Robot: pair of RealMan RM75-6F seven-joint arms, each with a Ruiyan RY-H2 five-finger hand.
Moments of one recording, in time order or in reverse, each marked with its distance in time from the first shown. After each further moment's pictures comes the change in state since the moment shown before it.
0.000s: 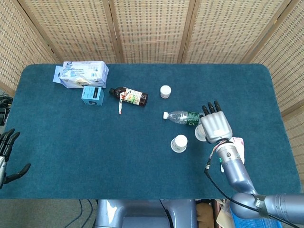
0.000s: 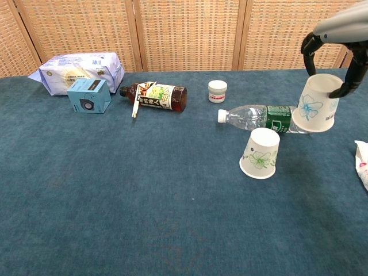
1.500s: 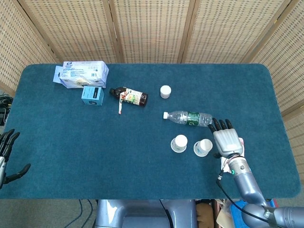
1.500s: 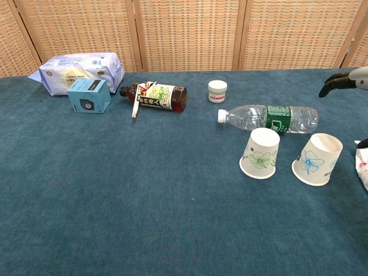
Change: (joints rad) left arm 0.001 0.000 0.000 0.008 -0.004 -0.001 -0.018; right arm -0.232 -0.053 -0.081 0.077 -0.223 -0.011 0.261
